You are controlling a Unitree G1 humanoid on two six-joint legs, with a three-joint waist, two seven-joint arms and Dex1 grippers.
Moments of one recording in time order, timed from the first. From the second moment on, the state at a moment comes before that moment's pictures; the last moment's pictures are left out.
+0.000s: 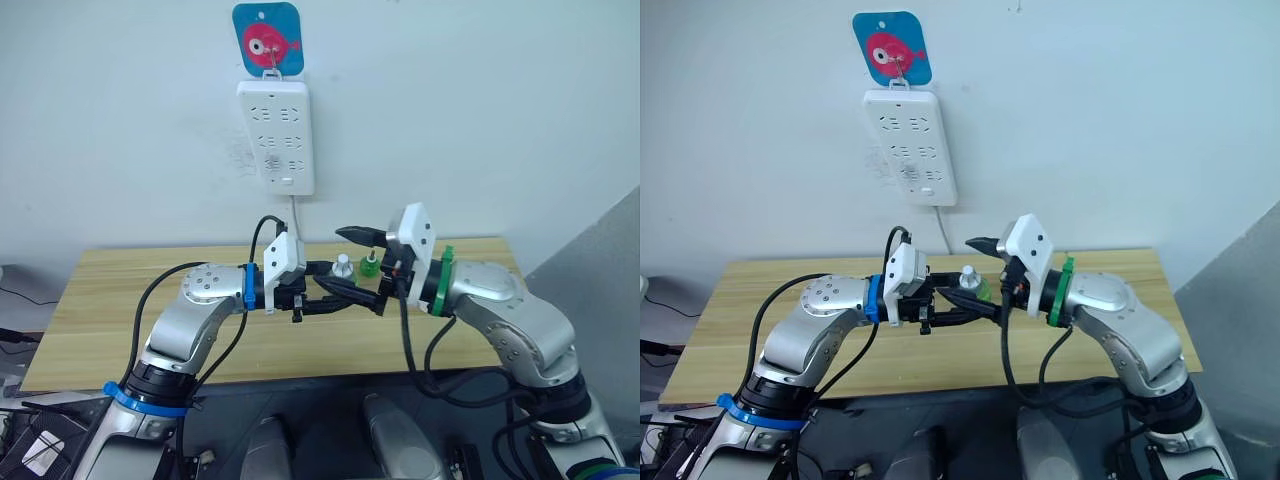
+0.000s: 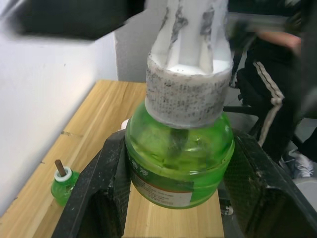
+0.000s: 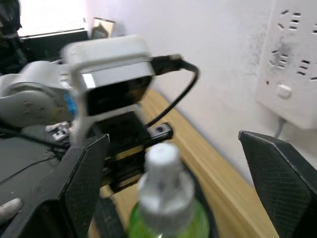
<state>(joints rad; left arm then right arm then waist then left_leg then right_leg) -0.41 0.52 -0.16 -0.15 -0.39 0.32 -1.12 -0.47 -0.38 0.23 -0.48 0.45 0.68 0.63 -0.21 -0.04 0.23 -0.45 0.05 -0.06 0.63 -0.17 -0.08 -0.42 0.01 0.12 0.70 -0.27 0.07</state>
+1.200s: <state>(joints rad) -0.36 0.54 -0.17 -0.15 -0.37 0.30 -1.13 -0.50 -0.48 0.12 -0.53 0.70 0.85 0.73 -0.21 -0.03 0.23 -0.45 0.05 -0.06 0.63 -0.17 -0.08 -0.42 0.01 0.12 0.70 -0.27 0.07</state>
